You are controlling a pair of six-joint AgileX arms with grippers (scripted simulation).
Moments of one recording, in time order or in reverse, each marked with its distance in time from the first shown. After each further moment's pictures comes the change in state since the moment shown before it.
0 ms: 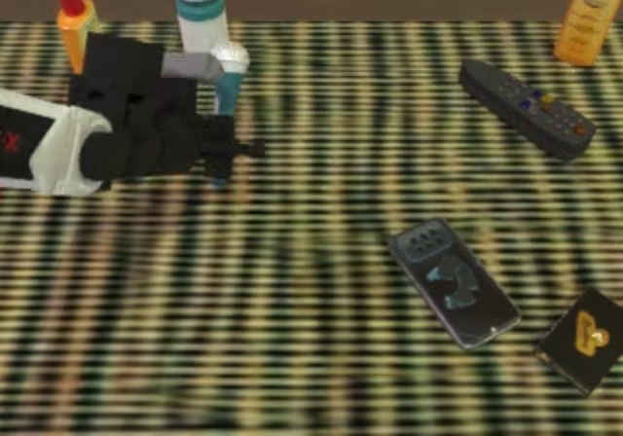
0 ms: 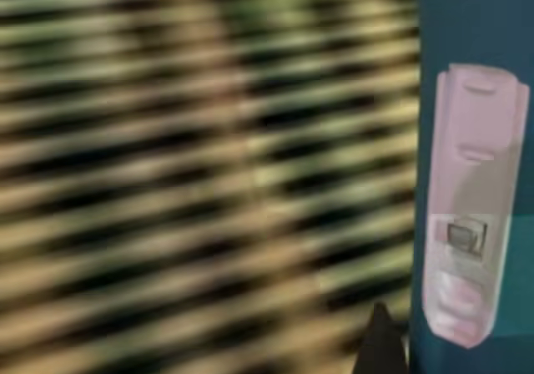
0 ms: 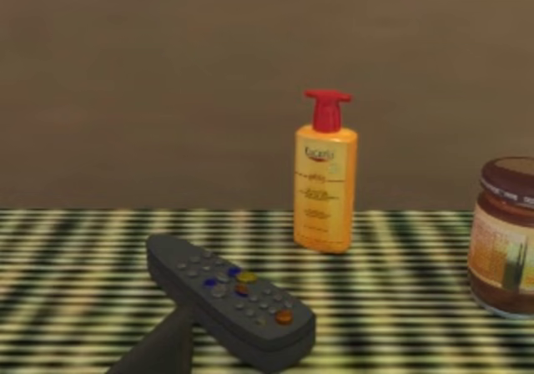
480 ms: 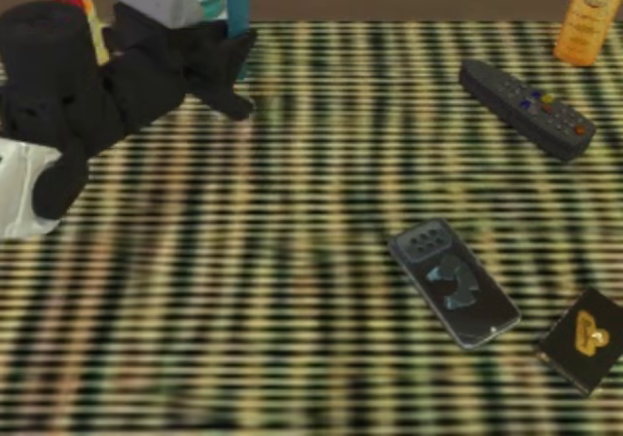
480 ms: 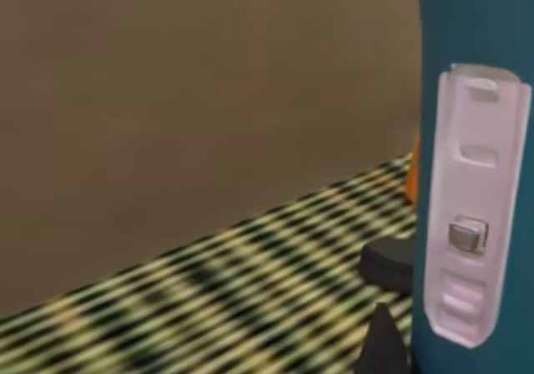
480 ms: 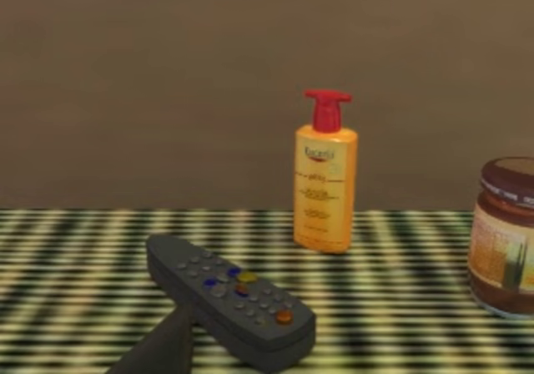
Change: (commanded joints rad) left arm 0.026 -0.180 -0.190 0.645 0.245 0.127; right arm 0.000 0.000 0.000 0.000 0.000 0.000
